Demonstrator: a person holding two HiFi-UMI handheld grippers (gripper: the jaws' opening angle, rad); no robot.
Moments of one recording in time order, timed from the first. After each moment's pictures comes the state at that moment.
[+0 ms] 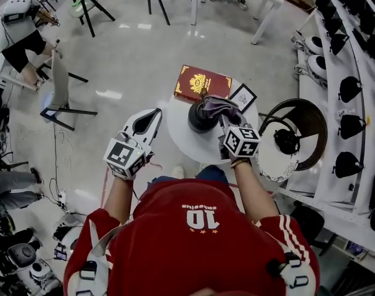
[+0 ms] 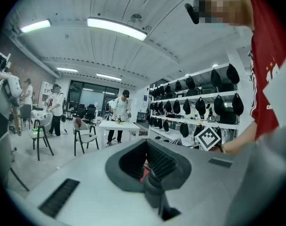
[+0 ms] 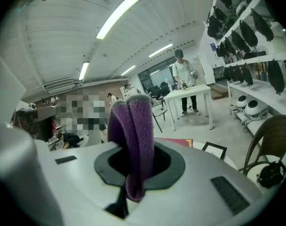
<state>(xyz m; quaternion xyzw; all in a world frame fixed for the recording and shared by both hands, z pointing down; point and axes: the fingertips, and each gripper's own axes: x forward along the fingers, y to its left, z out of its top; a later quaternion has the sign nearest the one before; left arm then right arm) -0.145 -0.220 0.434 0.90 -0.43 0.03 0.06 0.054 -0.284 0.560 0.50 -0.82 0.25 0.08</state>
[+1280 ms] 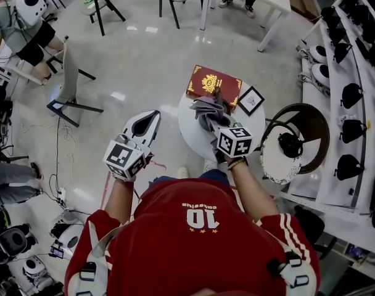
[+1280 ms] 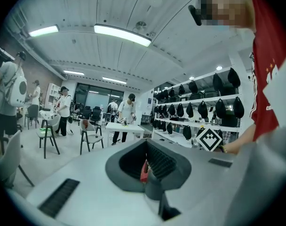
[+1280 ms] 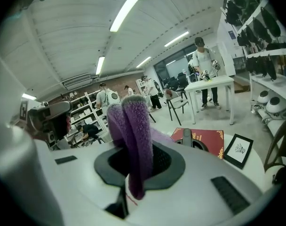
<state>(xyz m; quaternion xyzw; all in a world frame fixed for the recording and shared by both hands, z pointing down) -0.205 -0.174 0.424 0.89 -0.46 0.01 0.06 -0.051 -0.234 0.551 0.40 -0.87 0.26 0.11</state>
